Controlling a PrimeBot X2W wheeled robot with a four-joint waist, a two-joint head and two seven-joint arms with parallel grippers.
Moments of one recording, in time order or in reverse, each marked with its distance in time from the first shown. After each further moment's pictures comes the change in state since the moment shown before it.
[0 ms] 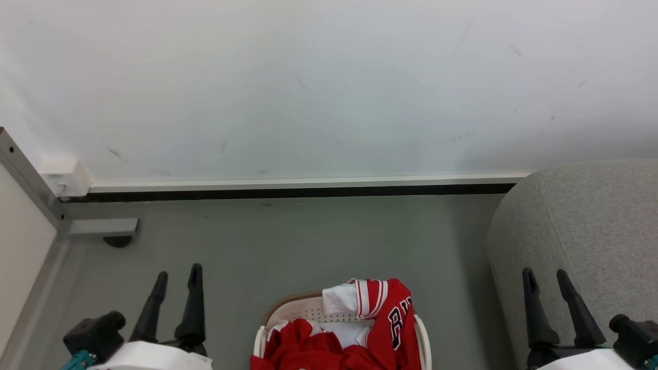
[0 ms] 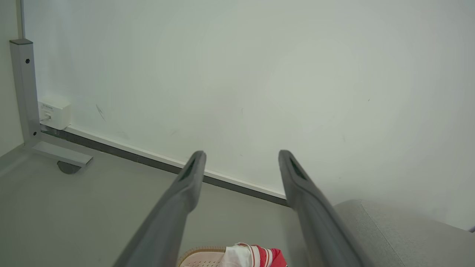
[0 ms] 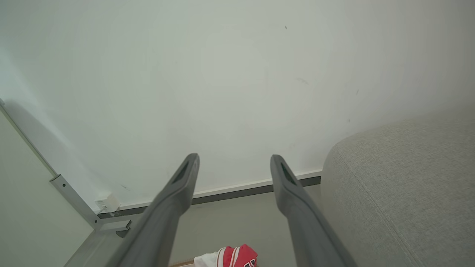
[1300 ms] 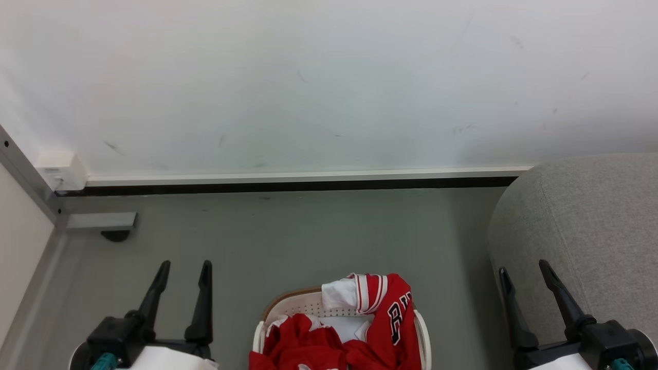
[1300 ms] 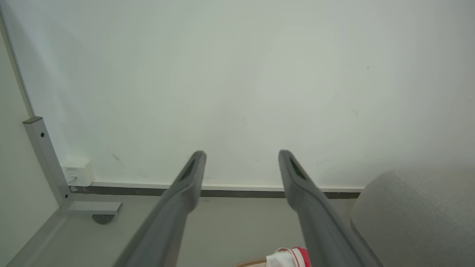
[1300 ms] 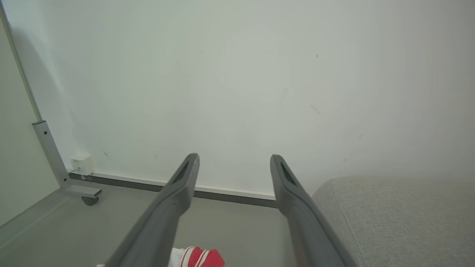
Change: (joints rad) left arm -0.002 -0.005 0.002 -0.010 0.319 -0.023 -0.082; right arm -0.001 0.031 -0.001 -0.031 -0.354 0.000 -0.049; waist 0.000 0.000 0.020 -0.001
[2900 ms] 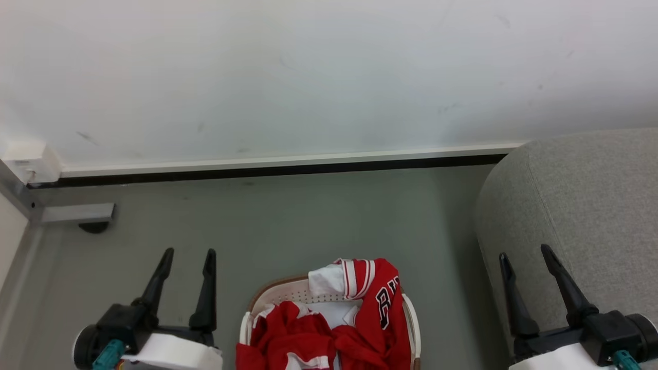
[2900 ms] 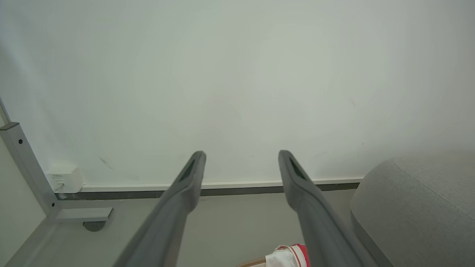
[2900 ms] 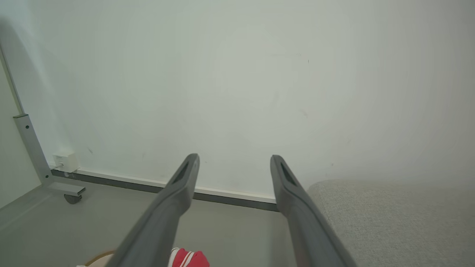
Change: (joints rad) left arm -0.048 -0.019 0.023 0.050 0.069 -0.022 -0.031; right arm -0.024 0.010 -0.009 -0.020 -0.057 0.000 -0.015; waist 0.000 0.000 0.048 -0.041
